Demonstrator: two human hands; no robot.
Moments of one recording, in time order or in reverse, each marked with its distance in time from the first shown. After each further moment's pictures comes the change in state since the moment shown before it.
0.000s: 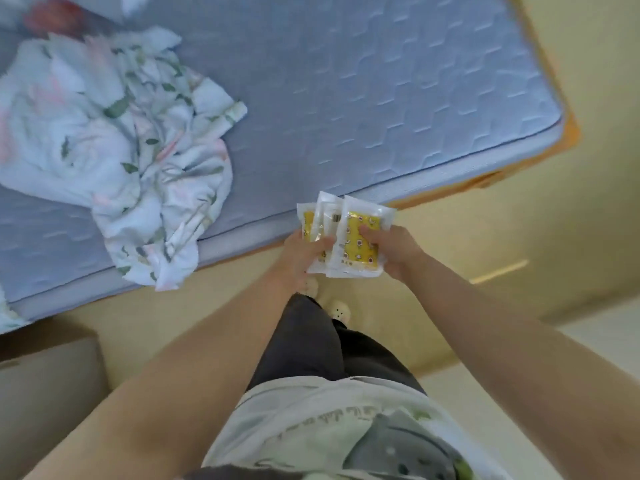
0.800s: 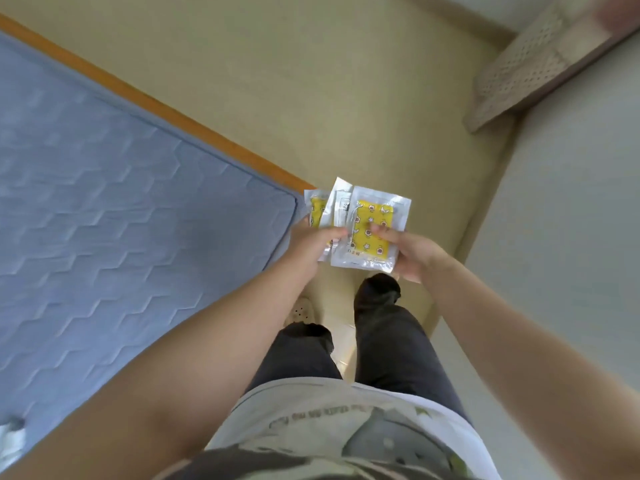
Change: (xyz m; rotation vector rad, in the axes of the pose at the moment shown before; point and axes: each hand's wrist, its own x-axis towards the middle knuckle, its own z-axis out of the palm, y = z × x) left_hand 0.213 0.077 0.598 0.595 -0.324 -0.114; right_hand 0.045 -0.192 -0.514 0.856 0.164 -0.009
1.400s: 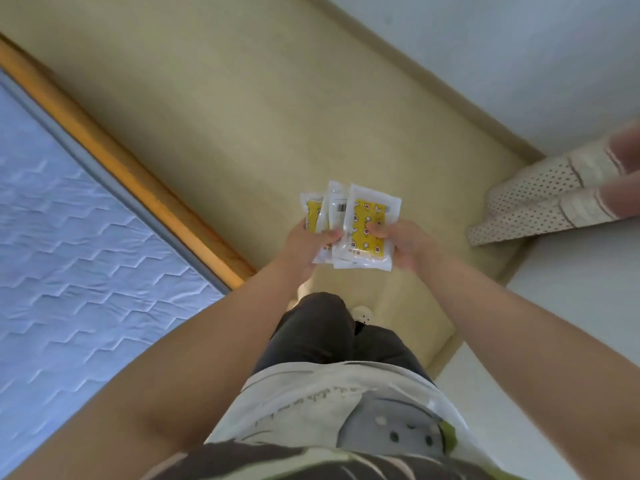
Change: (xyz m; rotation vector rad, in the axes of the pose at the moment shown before) left_hand 0.174 0.249 0.187 -0.105 0.083 0.021; right_hand 0.147 -0.376 -0.034 -0.254 -0.093 -0.046
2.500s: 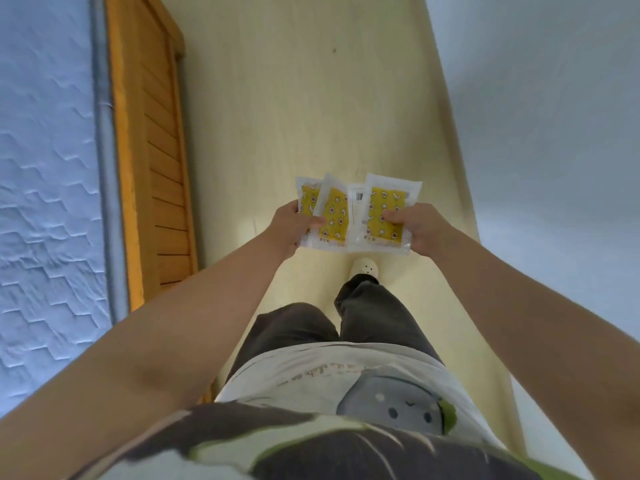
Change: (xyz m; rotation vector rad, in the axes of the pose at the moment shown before) left_hand 0.433 0.556 -0.225 -0.493 0.406 0.019; right_hand 0.486 -0.586 0.404 -0.721 -0.170 0.091
